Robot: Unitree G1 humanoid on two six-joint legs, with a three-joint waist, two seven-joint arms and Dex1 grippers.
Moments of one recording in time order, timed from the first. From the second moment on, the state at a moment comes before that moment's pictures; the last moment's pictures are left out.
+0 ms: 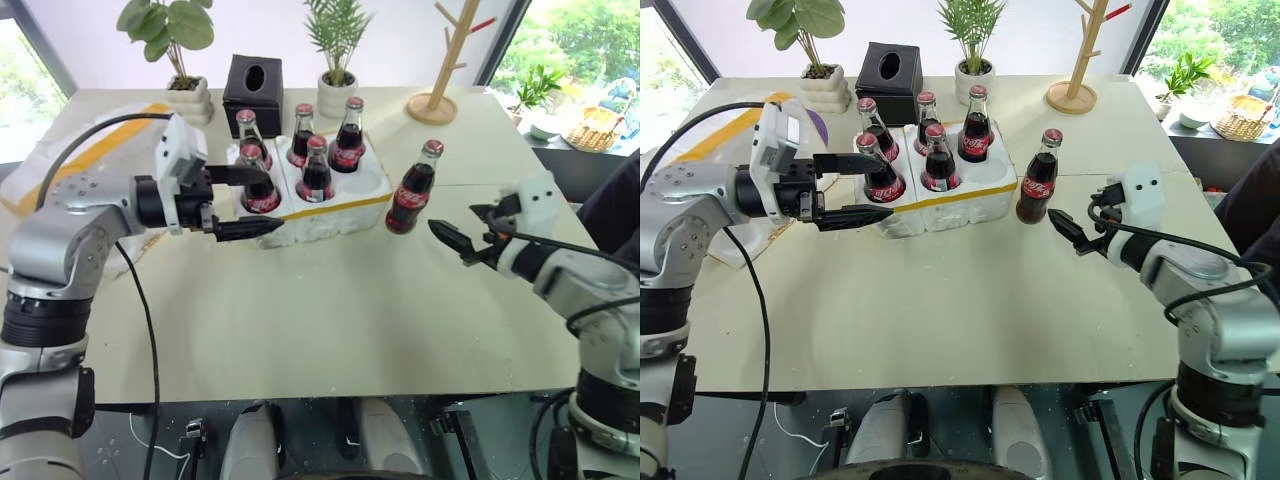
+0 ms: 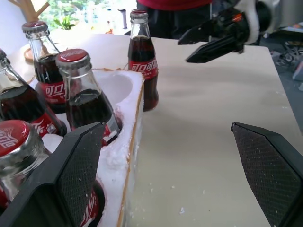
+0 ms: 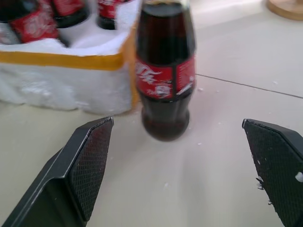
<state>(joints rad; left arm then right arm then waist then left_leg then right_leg) -0.67 0.80 0.03 -0.12 -0.61 0.62 -1.13 -0.35 -0.53 -0.32 -0.43 0.44 1.03 0.41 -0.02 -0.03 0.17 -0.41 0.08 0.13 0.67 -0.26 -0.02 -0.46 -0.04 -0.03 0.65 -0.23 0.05</state>
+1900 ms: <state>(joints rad) -0.62 0.82 0.06 -0.17 -0.58 0.60 -1.08 -0.87 -0.38 0.09 0.24 0.25 0.59 0.60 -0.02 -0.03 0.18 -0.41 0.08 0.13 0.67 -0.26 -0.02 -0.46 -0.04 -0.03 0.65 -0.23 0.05</state>
